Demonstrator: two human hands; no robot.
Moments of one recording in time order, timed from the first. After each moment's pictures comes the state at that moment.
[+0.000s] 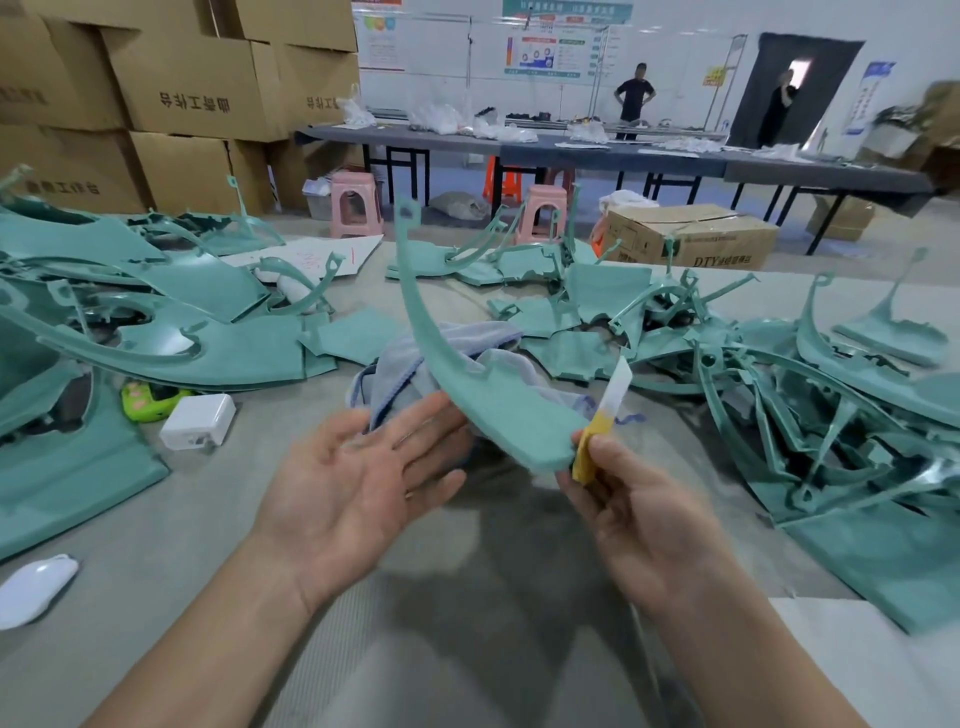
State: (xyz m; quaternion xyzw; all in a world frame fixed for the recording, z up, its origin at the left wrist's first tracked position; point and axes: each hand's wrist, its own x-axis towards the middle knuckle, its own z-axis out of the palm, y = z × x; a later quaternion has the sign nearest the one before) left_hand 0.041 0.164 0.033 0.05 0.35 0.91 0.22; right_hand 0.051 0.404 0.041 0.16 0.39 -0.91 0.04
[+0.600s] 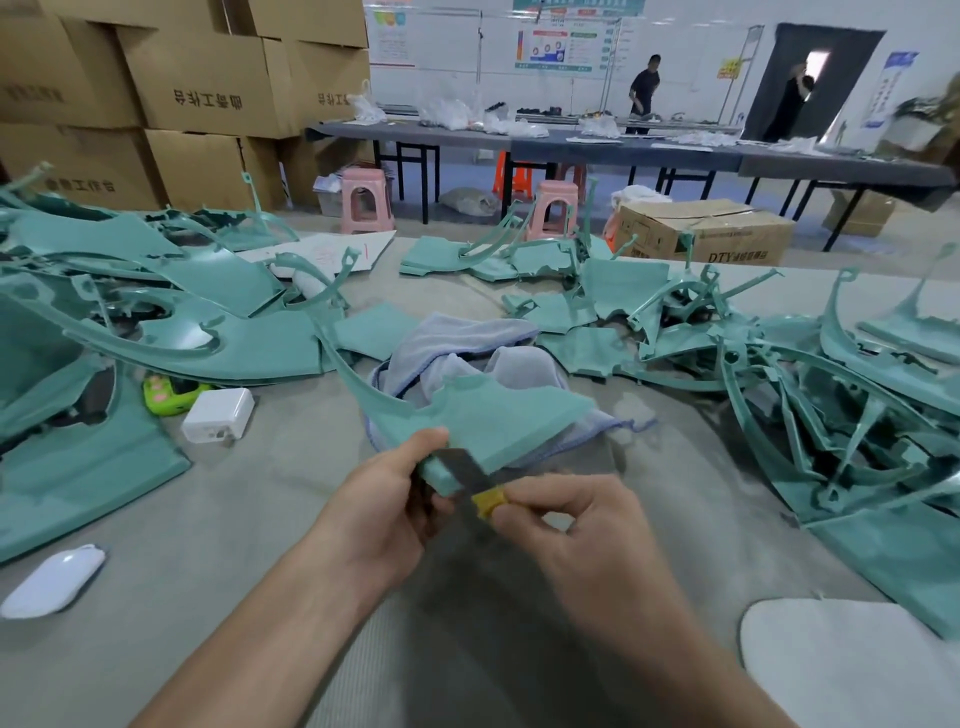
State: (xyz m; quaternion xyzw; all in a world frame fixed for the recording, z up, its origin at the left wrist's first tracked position) left_hand 0.050 0.197 0.036 -0.18 0.44 0.87 0.09; right_hand 0.083 0.368 0.029 -0.17 0.81 -0.56 -0.05
